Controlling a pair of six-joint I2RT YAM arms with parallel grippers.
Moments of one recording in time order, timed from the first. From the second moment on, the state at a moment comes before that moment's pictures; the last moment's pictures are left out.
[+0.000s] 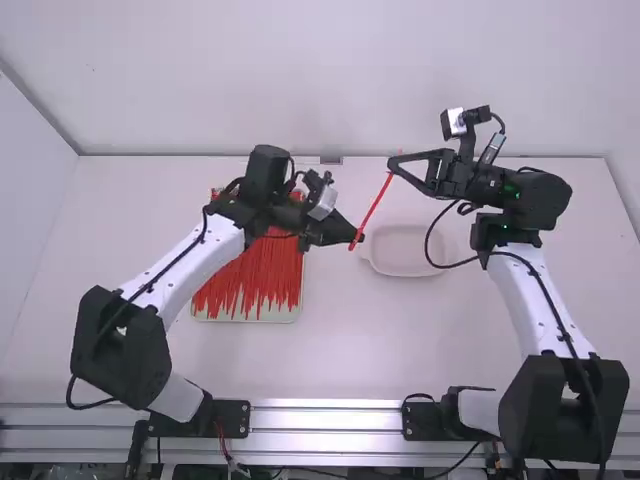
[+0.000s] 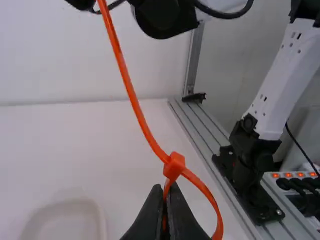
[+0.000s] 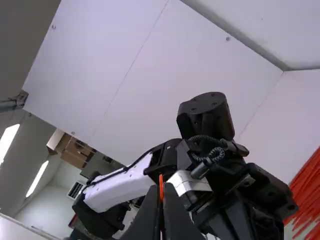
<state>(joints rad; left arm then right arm) -0.37 1.60 1.24 -0.26 1.39 0.59 -0.03 1.40 1.04 1.07 -1.38 1.70</state>
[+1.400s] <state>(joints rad) -0.32 1.60 1.22 0.45 1.33 -0.08 0.14 1.40 1.04 0.56 -1.29 1.21</state>
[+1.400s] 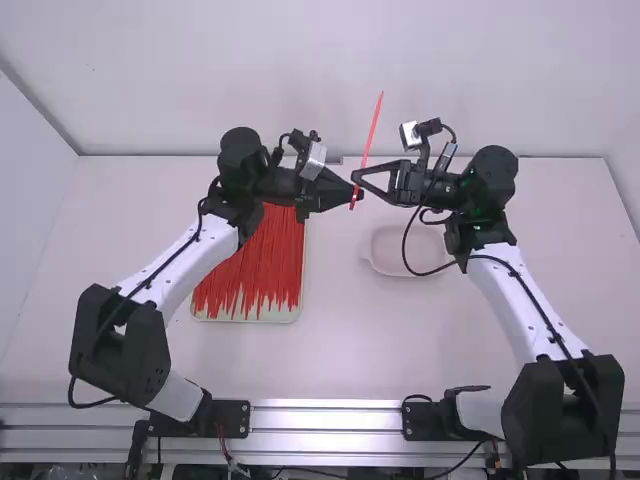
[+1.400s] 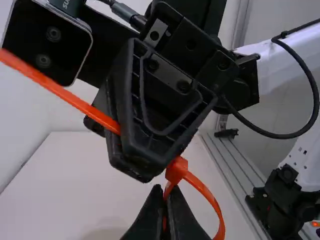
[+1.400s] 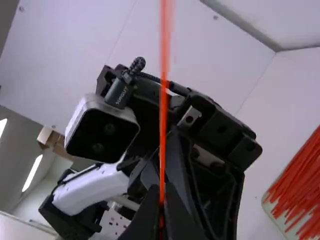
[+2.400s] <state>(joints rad) -0.19 1.61 1.22 -0.18 1.09 -0.04 -0.07 1.41 1.05 -0.39 -0.89 0.46</state>
